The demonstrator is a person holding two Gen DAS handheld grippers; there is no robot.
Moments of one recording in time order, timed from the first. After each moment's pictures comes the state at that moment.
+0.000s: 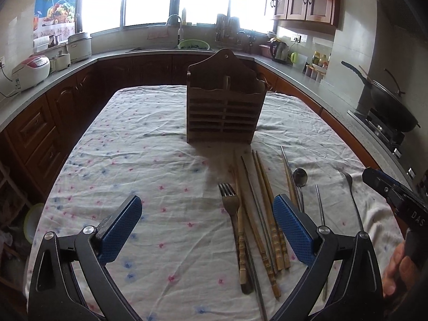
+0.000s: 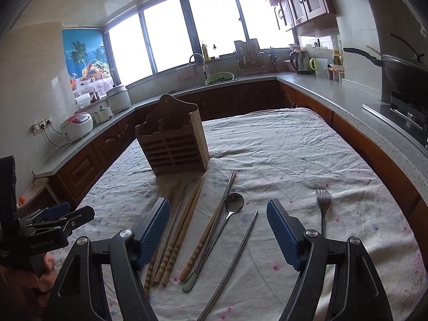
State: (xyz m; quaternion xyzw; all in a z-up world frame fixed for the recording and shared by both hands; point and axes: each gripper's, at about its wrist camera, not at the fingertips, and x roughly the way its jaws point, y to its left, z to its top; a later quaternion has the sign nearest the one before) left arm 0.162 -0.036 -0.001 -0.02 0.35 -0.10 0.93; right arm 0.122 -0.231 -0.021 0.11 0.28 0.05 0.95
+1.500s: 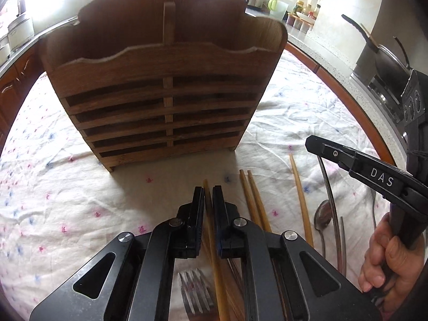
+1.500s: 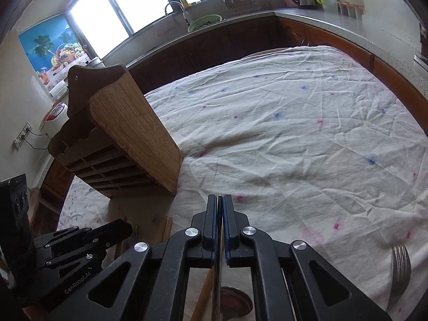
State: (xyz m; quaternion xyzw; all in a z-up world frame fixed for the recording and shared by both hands) left arm 0.328 -0.094 -0.051 0.02 0.46 -0.19 0.87; right arm 0.319 -0.256 -0.089 0.17 0.42 0.06 0.89
